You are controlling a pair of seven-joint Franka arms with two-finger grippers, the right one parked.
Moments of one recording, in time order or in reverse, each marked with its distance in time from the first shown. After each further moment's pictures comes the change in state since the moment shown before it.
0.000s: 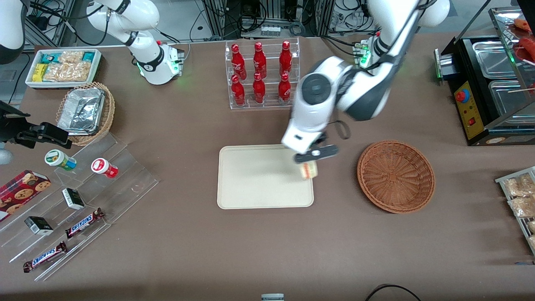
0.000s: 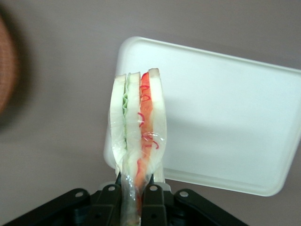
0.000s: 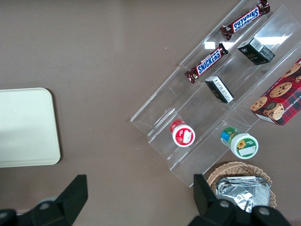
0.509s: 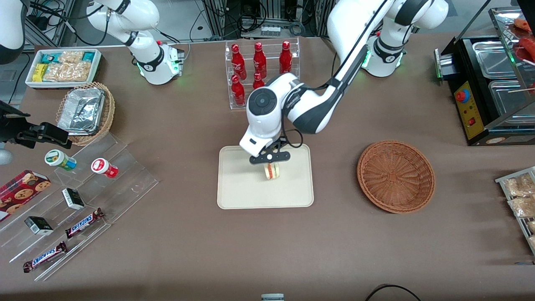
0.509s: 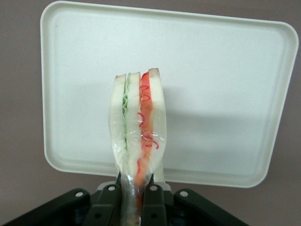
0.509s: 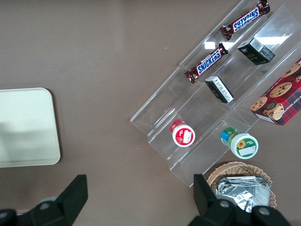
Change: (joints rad) arm -0.108 0.232 0.002 0.201 0.020 0.006 -0.008
